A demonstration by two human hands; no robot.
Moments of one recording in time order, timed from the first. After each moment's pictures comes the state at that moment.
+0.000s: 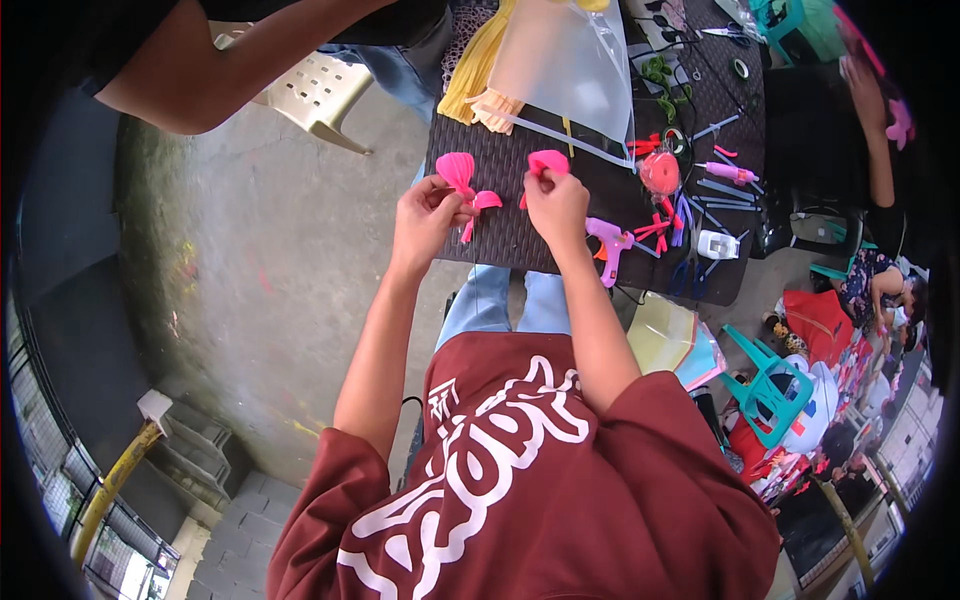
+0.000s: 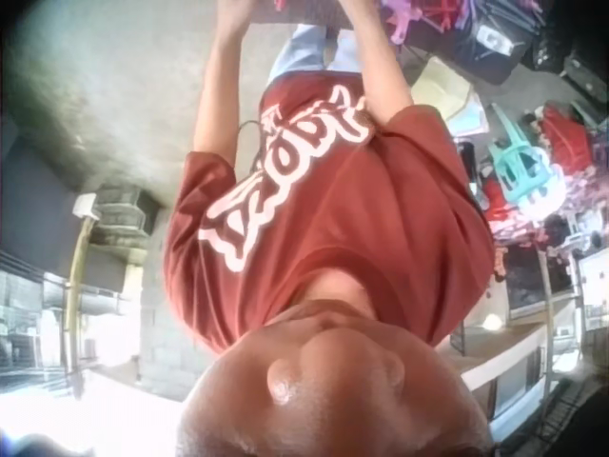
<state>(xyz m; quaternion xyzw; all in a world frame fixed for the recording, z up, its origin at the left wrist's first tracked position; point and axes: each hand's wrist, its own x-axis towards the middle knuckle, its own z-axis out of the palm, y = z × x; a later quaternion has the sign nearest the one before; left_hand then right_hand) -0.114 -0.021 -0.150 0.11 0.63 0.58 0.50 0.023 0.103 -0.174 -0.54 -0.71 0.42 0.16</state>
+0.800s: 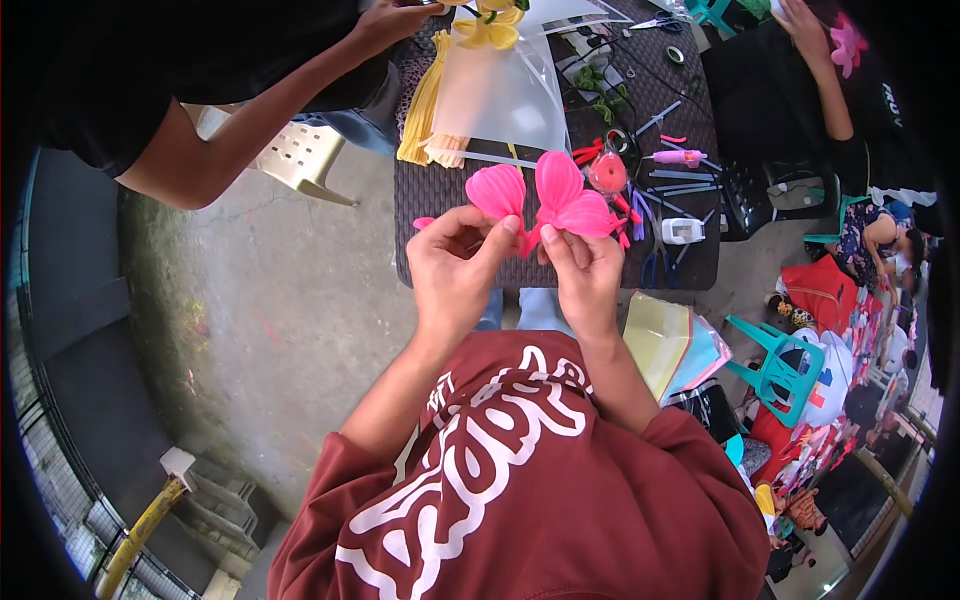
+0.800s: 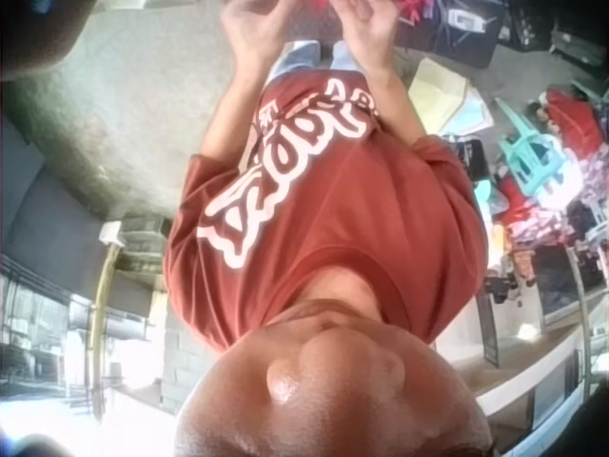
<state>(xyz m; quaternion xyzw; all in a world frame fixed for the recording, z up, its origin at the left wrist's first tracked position) -0.021 0.028 -0.005 0.20 0.59 0.66 0.43 0.098 0.080 -0.032 -0.36 -0.48 0.67 0.43</state>
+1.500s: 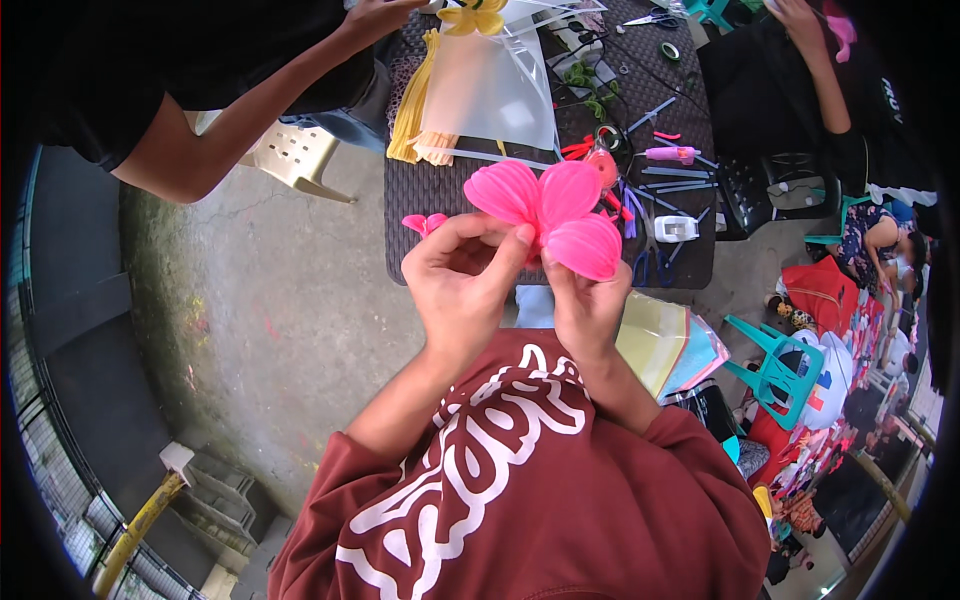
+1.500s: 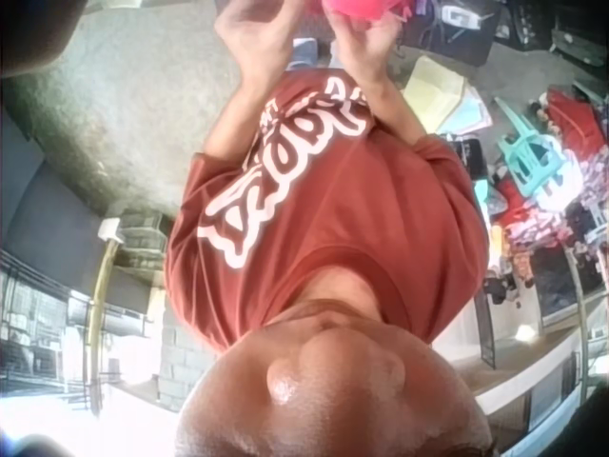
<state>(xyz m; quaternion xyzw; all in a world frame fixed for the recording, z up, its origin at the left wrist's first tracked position) 0.014 0.032 0.018 0.20 0.55 0.72 0.37 0.124 0.076 -0.005 -0.36 -0.58 0.58 0.44</state>
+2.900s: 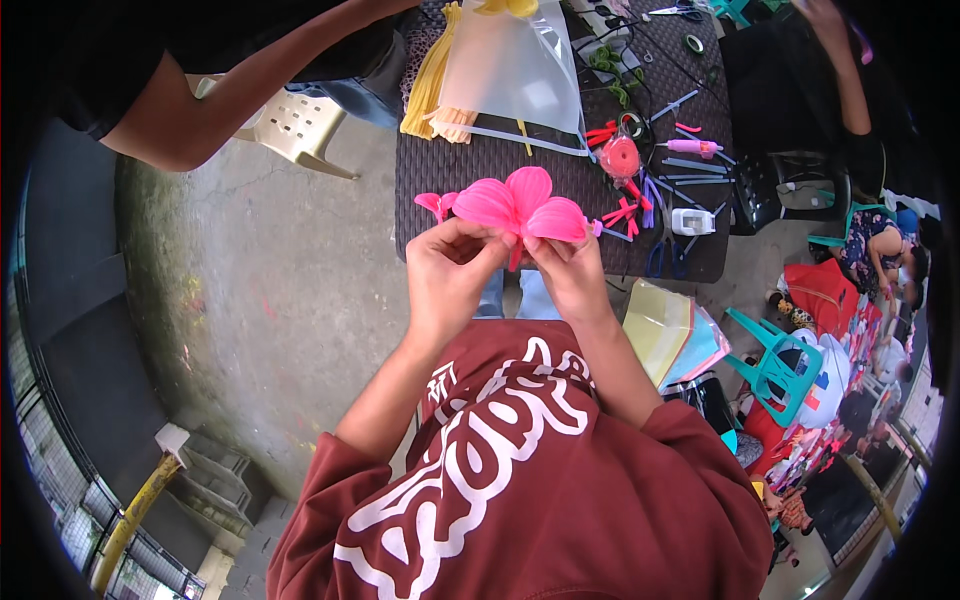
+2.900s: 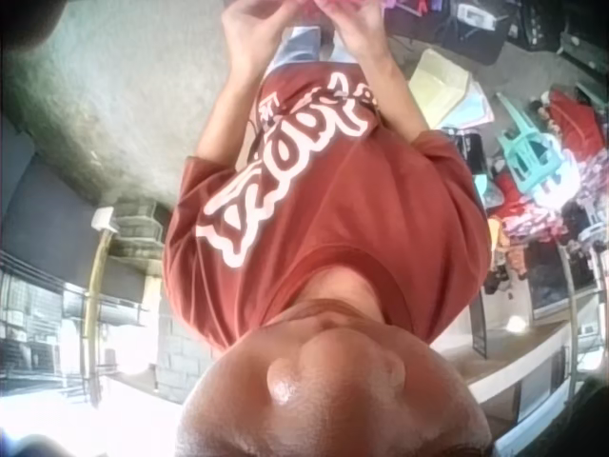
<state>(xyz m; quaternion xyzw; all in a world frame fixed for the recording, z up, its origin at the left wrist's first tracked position) -0.023 -0.001 -0.028 0.17 0.60 0.62 0.47 0.104 0.067 -0.076 -0.32 -0.38 0.80 0.33</state>
